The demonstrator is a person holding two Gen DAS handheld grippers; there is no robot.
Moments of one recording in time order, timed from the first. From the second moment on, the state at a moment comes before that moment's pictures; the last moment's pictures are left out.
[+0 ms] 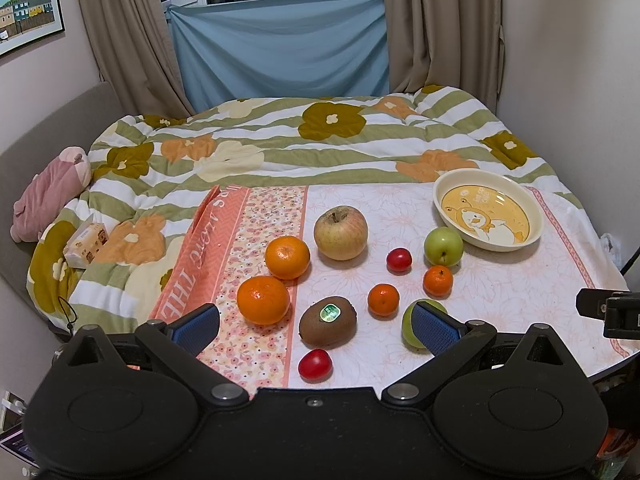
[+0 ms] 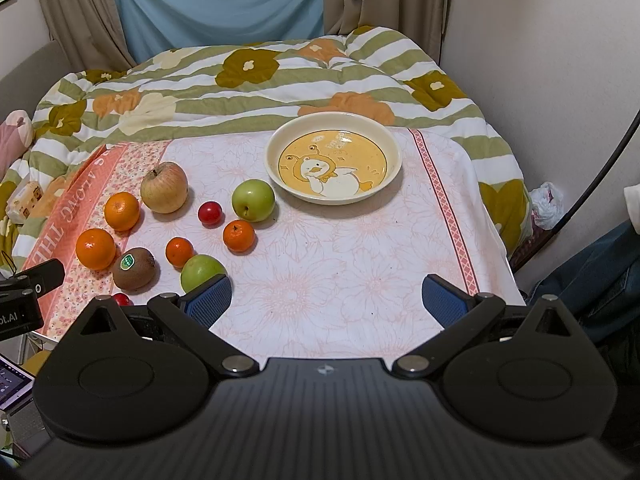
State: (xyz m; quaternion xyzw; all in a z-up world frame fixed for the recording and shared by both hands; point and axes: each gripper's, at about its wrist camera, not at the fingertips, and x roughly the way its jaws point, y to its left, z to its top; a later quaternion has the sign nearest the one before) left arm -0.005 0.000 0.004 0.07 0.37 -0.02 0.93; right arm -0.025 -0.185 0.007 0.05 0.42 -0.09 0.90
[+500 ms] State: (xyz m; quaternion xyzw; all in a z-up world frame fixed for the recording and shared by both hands) left arm -0.011 0.002 0.012 0.06 0.36 -0.02 0.93; right arm -0.024 -0.182 0.016 0.04 0.41 -0.07 0.91
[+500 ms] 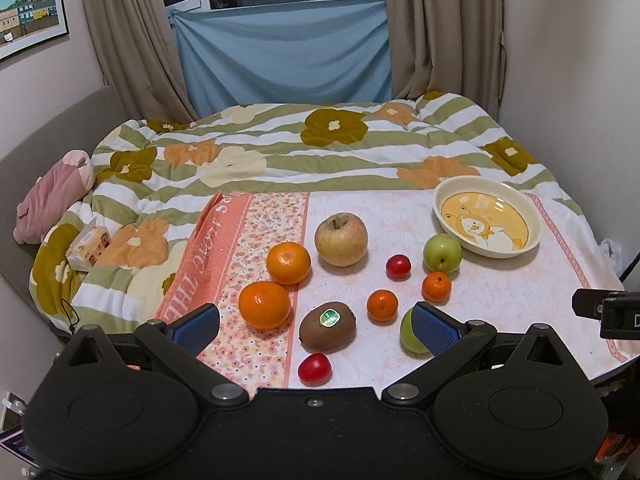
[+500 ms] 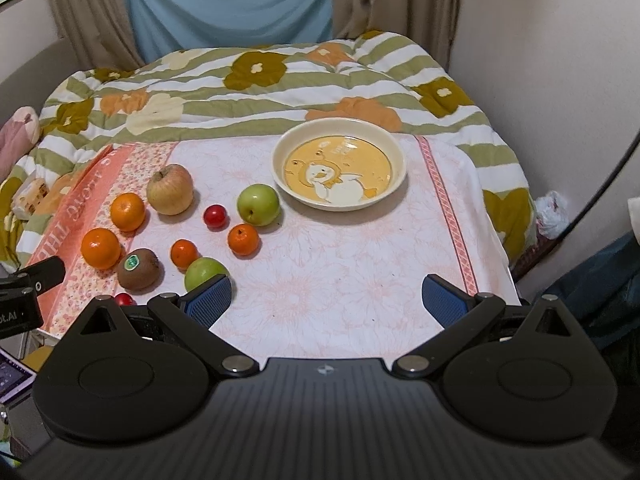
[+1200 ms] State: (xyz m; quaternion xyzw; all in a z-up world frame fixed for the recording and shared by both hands) left arm 0.030 0.018 -0.032 0.13 0.37 -0.08 0.92; right arm 0.035 -0.157 -0.025 0.06 0.43 0.01 0.90
